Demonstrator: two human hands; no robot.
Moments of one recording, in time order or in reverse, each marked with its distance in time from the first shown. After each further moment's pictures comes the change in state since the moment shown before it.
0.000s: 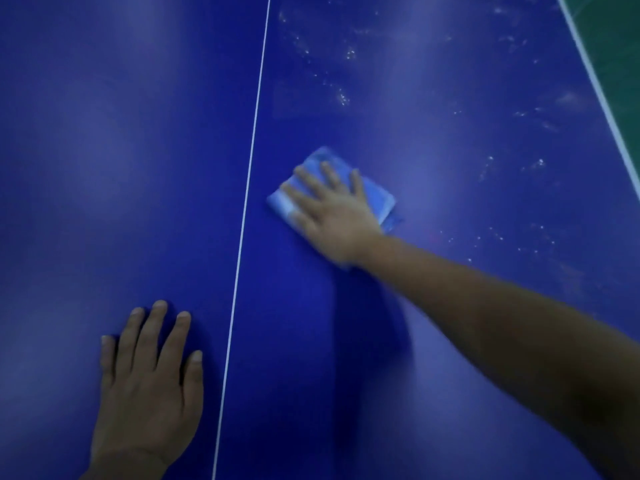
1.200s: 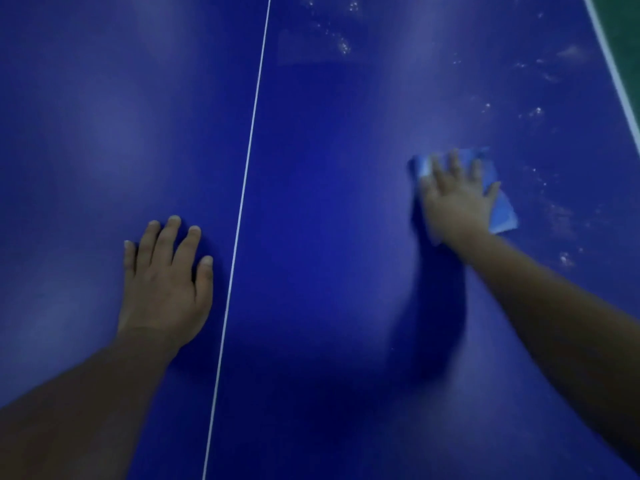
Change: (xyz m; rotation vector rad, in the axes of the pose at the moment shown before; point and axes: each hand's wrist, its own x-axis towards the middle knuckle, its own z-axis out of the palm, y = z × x) left_hand -0.003 -0.003 0.006 0.012 0.086 0.037; right_hand -0.155 0.082 0.000 0.042 0.116 0.652
